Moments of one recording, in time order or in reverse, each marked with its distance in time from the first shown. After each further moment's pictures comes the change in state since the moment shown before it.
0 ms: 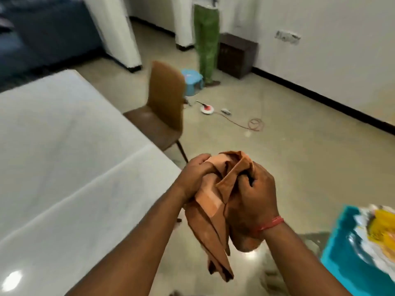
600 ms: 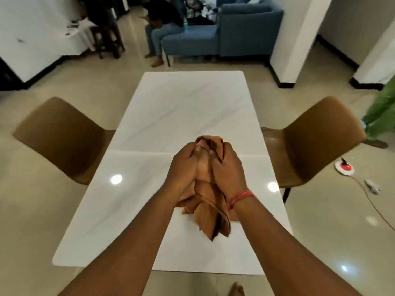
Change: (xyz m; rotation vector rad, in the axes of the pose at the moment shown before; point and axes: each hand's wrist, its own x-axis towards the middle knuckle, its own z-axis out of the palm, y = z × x) left_hand -0.097 -0.041 -0.293 0.052 1.073 -0.105; right_hand 0.059 -0.206 0.350 0.206 -0.819 -0.183
